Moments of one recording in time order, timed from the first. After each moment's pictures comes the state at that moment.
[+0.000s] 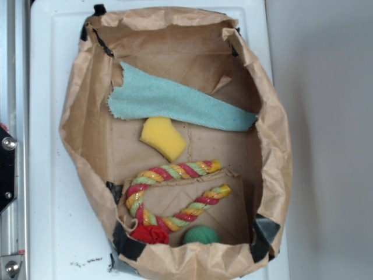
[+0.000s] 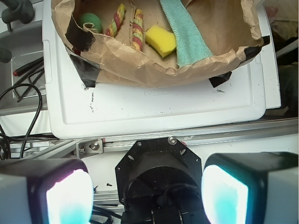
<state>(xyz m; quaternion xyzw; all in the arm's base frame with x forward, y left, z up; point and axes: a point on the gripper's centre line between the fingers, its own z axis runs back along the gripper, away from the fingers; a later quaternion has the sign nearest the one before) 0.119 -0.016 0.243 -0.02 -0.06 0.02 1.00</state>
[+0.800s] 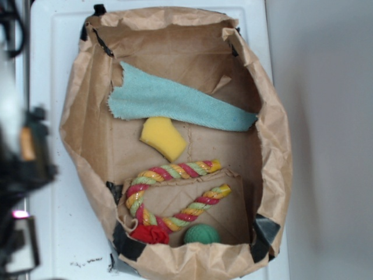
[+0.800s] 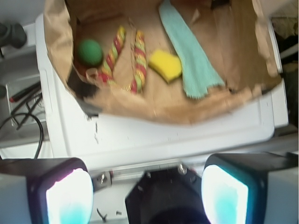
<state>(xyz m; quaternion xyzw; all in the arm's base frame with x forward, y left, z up) 0.185 -0.028 0.230 -0.02 -0.05 0.04 1.00</state>
